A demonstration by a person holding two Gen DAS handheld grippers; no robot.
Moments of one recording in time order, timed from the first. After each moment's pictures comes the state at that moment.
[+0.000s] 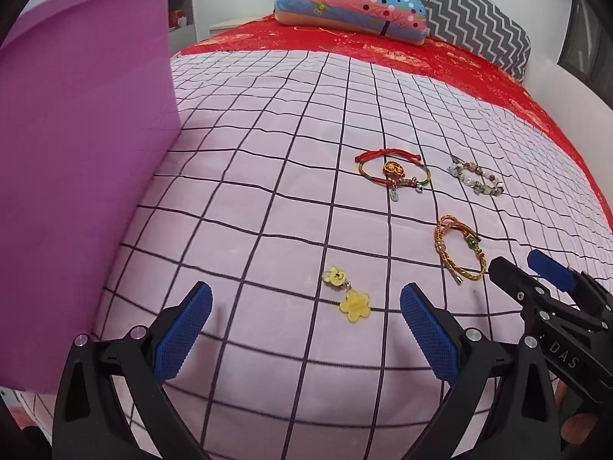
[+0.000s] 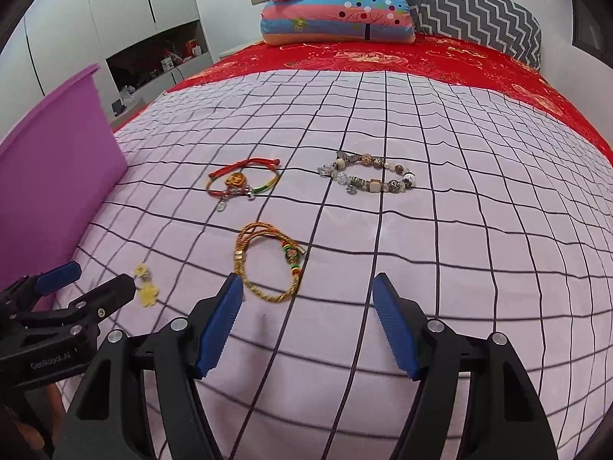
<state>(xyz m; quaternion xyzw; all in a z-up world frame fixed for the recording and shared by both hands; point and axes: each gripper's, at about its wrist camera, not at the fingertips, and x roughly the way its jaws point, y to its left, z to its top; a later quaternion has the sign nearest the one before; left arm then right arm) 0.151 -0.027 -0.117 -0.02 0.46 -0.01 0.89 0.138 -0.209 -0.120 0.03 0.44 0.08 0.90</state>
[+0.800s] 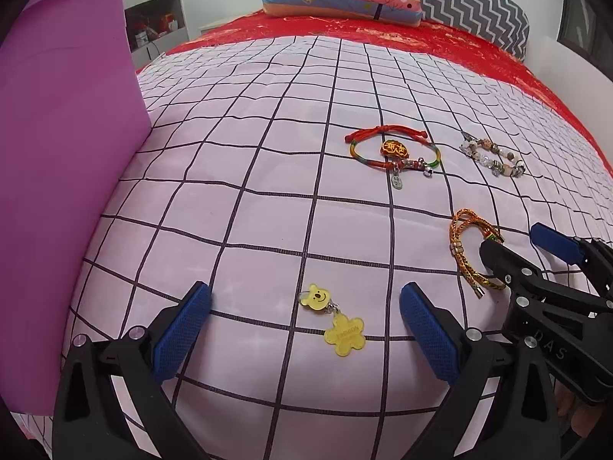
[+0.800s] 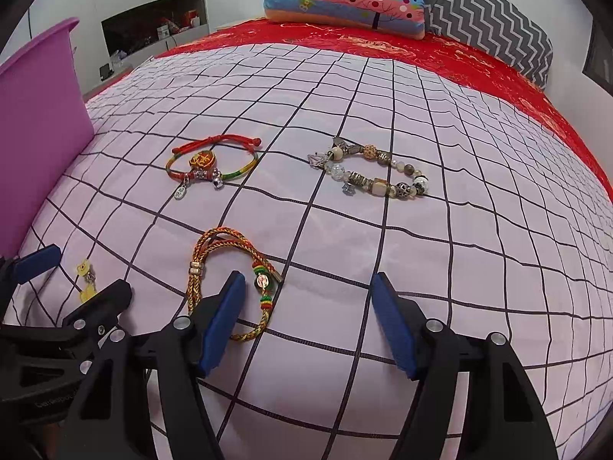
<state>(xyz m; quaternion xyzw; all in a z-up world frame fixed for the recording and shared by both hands) 0.176 -0.049 -0.148 0.01 0.47 0.00 0.88 0.176 -0.199 -0.148 -0.04 0.46 0.06 0.89</state>
